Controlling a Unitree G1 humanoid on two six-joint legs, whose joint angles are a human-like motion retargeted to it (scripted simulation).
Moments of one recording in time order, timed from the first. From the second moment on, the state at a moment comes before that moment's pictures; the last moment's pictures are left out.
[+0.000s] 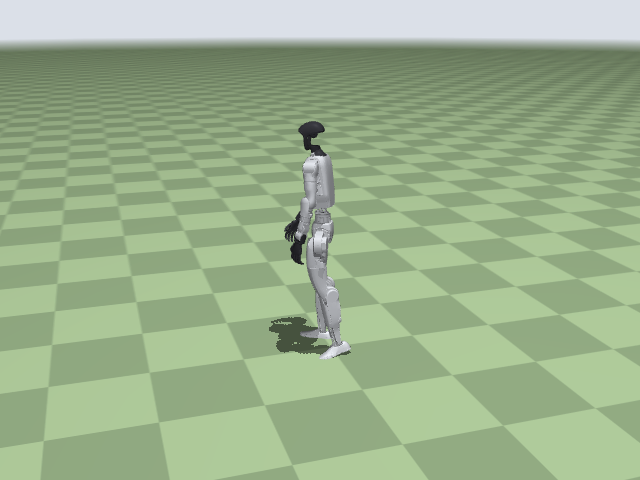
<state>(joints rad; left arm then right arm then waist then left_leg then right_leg) -0.12 0.15 -0.48 1.28 0.09 -0.10 -0.05 -0.31 -0.32 0.48 1.16 -0.09 -0.10 0.02 -0.07 0.01 0.14 0.20 0.02 0.57 -0.03 0.07 0.18 0.01 -0.07 -0.13 -0.09 -0.02 0.16</state>
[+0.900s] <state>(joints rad) -0.02 0.14 -0.49 1.26 0.15 -0.10 -0.03 -0.41 -0.27 0.46 1.10 -0.14 -0.10 0.00 -0.08 -0.03 0.18 0.27 -0.02 0.66 -0.03 0.14 0.21 0.00 -0.05 -0.01 -0.09 -0.01 0.22</state>
